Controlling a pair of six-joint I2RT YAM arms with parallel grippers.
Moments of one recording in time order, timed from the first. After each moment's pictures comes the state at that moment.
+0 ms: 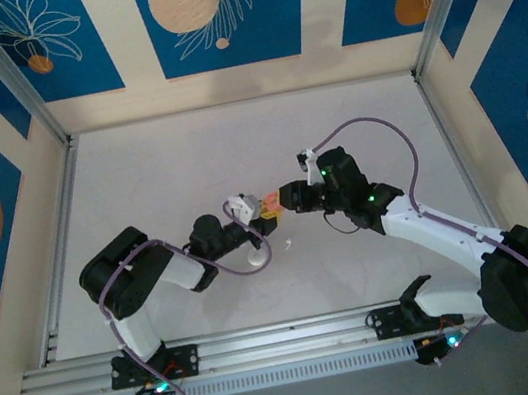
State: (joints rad) left arm -0.74 1.80 0.50 1.27 0.37 -0.07; right arm 0.61 1.19 0.78 -0.14 -0.27 0.67
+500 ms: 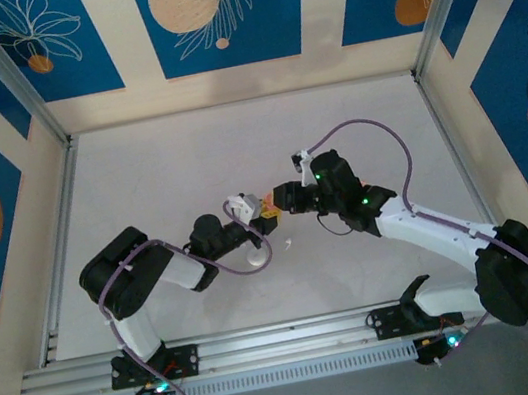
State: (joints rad) left arm -0.74 1.80 0.50 1.27 0.37 -0.07; right arm 0.65 1.23 0.78 -0.08 -0.23 0.69
